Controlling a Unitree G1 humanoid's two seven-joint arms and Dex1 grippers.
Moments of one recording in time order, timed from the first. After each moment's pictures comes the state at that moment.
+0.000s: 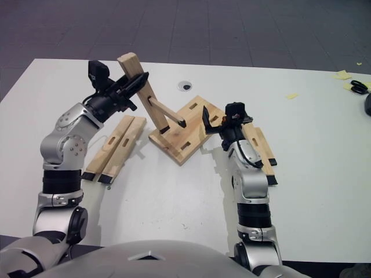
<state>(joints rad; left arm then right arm) -0.40 0.28 0.05 -0.08 -0.53 0.45 -0.56 -0.15 -0.11 -0.03 -0.16 0.14 0.37 0.12</state>
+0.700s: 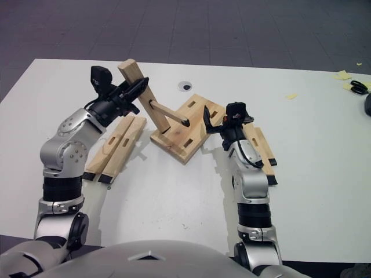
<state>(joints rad) -0.38 0.26 0.04 -0.18 -0.53 0.56 -0.40 -0.15 -0.11 -0.03 -0.16 0.13 0.37 0.11</state>
